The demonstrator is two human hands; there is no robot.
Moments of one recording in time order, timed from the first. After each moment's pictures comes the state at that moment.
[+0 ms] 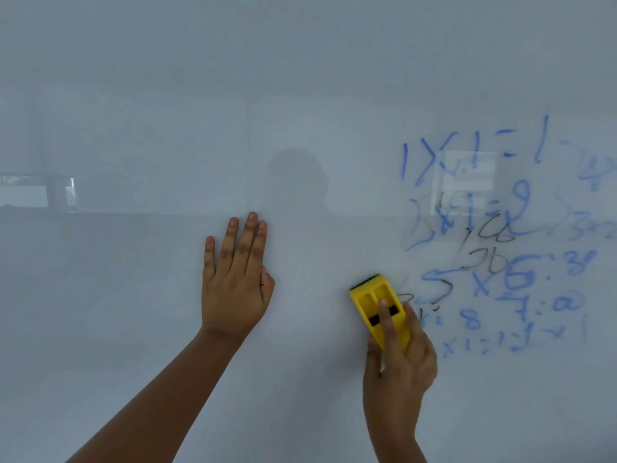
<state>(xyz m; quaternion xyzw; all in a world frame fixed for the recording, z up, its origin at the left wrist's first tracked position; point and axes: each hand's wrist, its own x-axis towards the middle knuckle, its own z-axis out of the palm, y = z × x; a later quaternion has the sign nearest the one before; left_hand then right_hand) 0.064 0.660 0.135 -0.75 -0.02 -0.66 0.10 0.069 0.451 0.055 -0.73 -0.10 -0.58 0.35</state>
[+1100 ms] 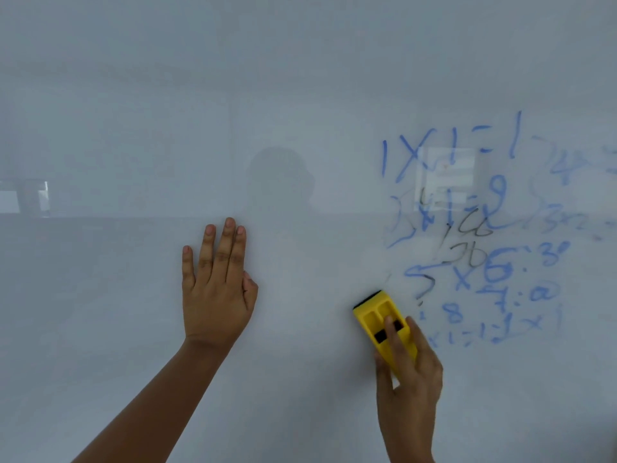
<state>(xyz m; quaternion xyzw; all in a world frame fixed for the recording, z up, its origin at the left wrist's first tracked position) 0.064 0.655 0.129 -0.75 -0.04 -0.66 0.08 0.085 0.414 0.028 -0.73 -0.14 -0.55 0.39</state>
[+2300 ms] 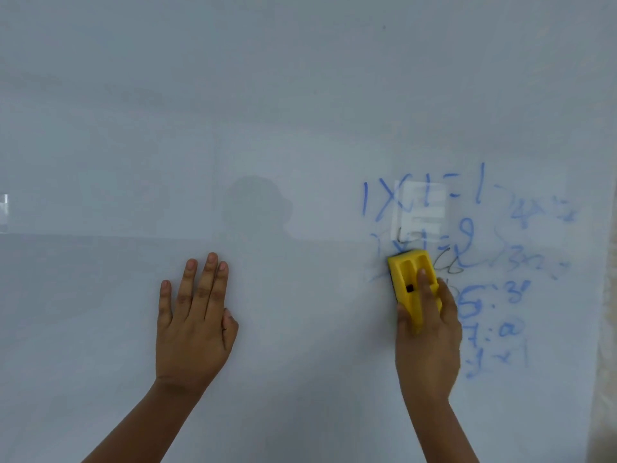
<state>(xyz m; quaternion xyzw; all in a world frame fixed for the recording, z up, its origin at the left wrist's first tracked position) 0.064 0.656 0.127 -0.75 -0.02 -0.66 0.07 0.102 0.382 0.129 -0.73 -0.02 -0.56 0.39</state>
